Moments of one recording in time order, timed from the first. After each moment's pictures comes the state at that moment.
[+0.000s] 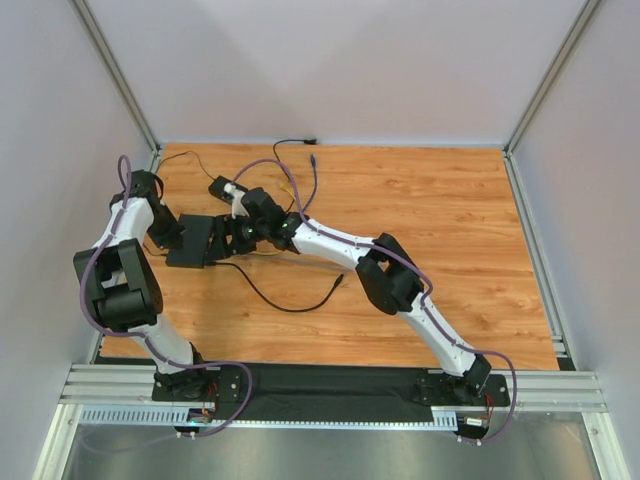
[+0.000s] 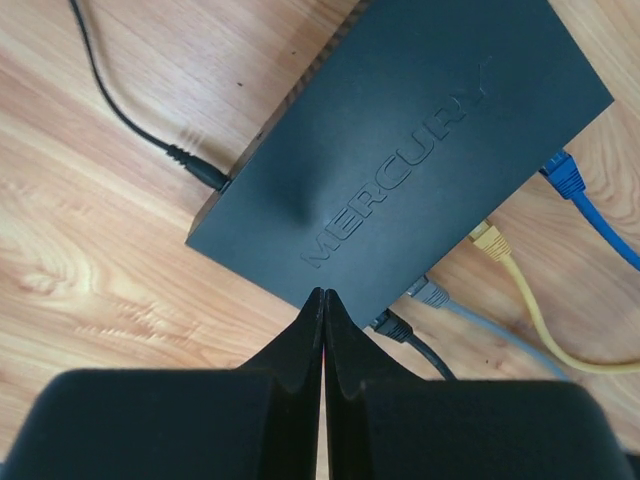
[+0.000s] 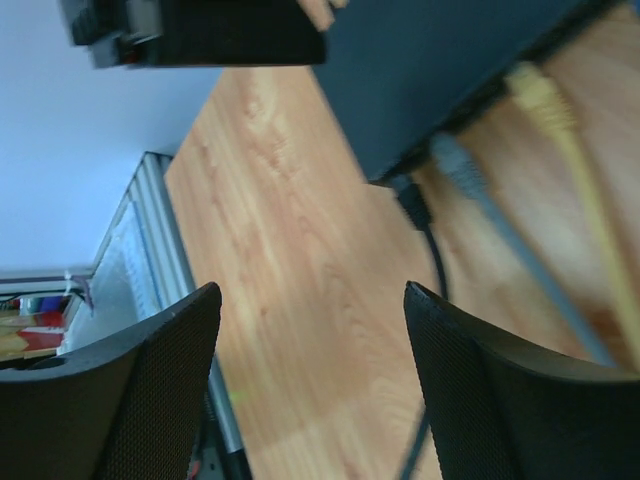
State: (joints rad) left arm 0.29 1.69 1.24 -0.76 0.00 -0.37; right arm 0.94 2.47 2.09 -0.11 -0.49 0.65
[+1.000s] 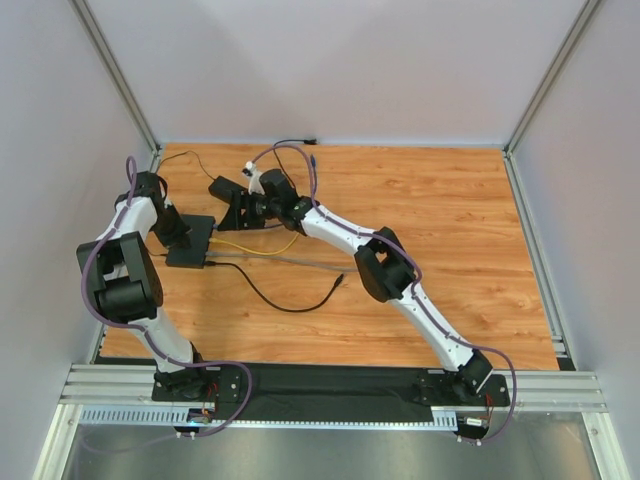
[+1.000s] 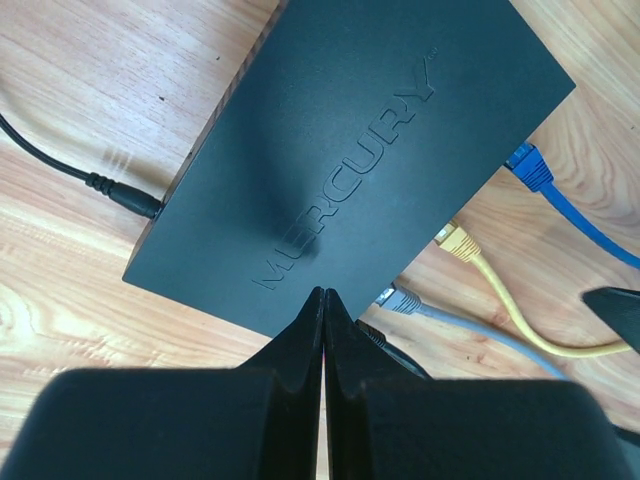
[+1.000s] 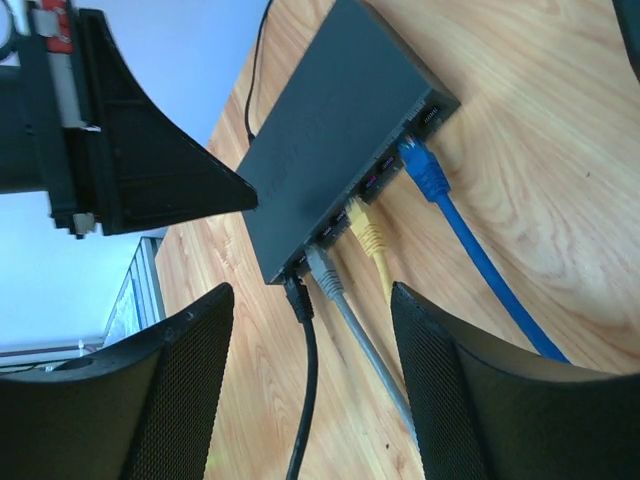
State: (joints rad) left arm 0.27 1.75 1.24 -0.71 0.10 -0.35; right arm 0.80 2.69 2.36 -0.08 -0.54 0.71
